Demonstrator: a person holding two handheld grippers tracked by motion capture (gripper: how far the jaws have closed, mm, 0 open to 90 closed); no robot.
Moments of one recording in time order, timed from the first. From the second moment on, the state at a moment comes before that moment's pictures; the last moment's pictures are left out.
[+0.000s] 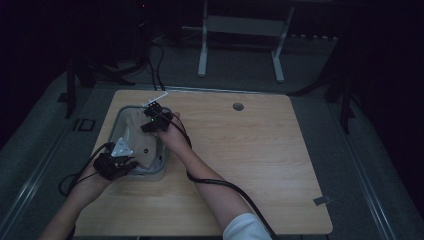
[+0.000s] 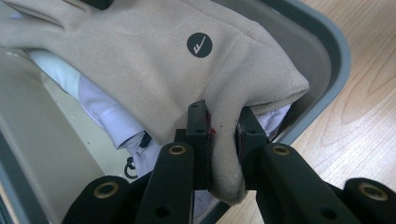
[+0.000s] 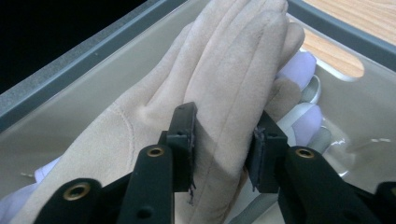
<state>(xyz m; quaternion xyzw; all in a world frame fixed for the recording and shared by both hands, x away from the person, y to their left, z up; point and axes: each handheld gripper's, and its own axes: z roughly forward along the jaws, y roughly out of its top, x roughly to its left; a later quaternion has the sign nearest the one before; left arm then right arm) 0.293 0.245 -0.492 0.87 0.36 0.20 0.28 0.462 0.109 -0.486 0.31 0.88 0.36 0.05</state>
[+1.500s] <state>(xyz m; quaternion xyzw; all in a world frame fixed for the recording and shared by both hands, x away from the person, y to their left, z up) 0.286 0.197 -0.468 0.80 0.39 0.19 0.42 0.434 0.025 -0.458 0.24 0.88 0.40 0.07</state>
